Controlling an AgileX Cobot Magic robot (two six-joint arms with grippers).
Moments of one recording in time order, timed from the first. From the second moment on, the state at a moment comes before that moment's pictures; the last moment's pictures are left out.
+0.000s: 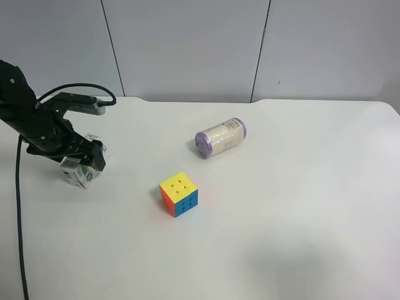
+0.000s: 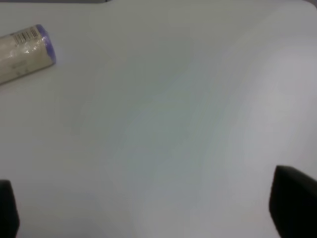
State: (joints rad) left arm -0.12 1.80 -0.92 -0.19 0.42 0.32; right arm 0.07 0.00 -0.49 0.01 1.06 0.05
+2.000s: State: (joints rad) left arm -0.12 0.00 -0.54 0.05 1.09 -0.07; right arm 0.07 0.00 -0.49 0.01 1.06 0.05
